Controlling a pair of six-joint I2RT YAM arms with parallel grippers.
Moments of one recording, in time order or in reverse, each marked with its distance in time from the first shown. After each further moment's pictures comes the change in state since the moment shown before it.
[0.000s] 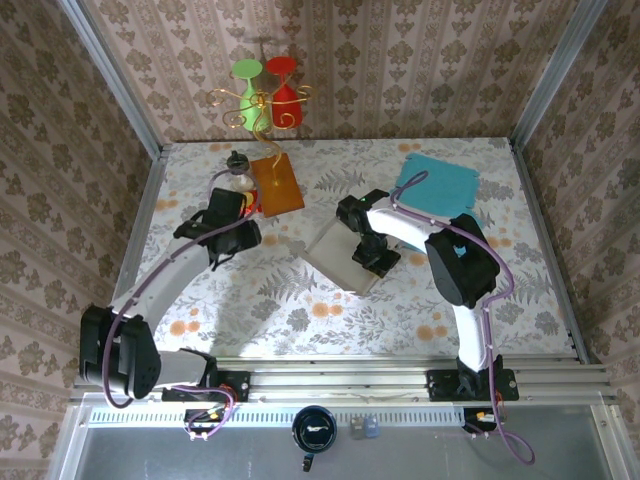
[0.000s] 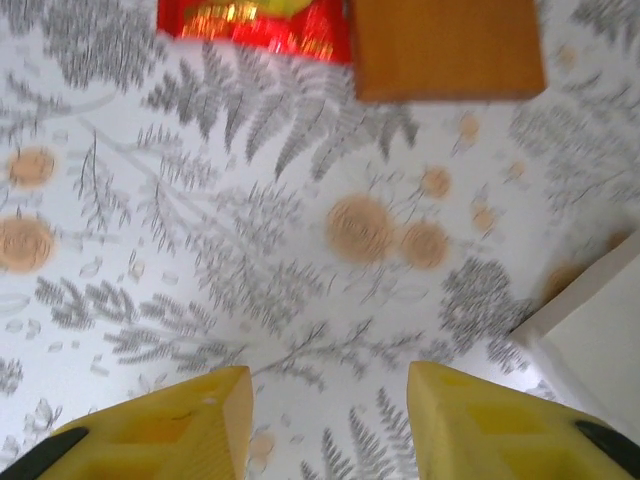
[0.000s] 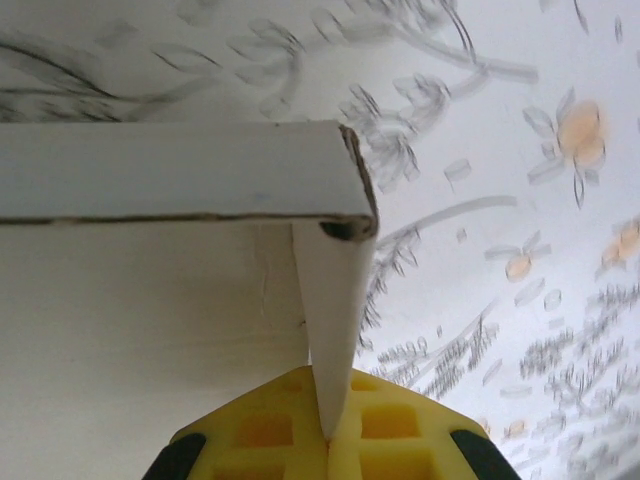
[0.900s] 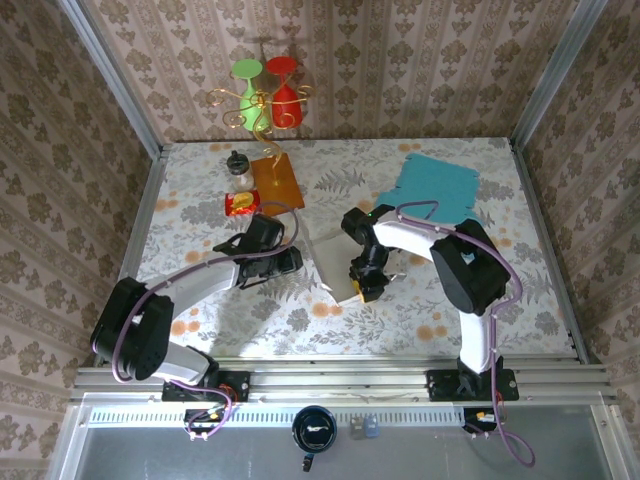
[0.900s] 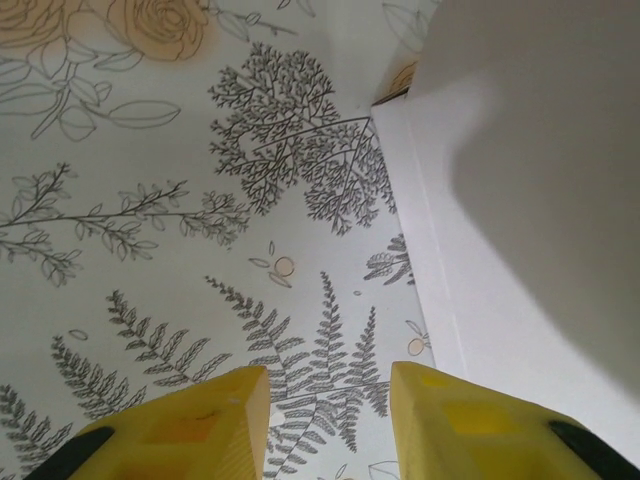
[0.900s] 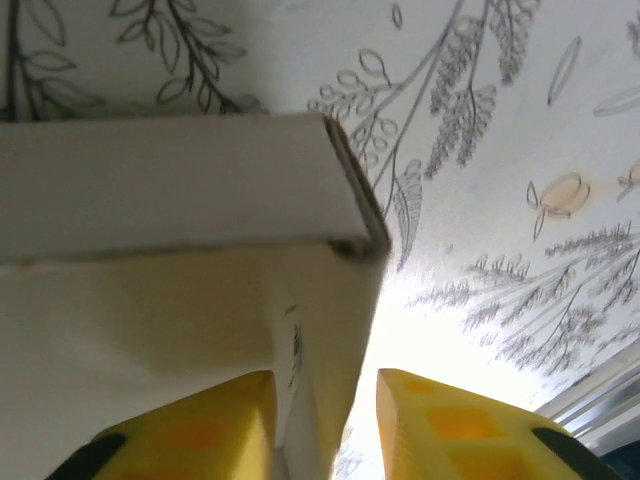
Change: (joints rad) left arm -0.224 0.126 -0.179 0.335 0.224 -0.179; right arm 0.019 -0.101 -0.198 0.180 -0.358 0.430
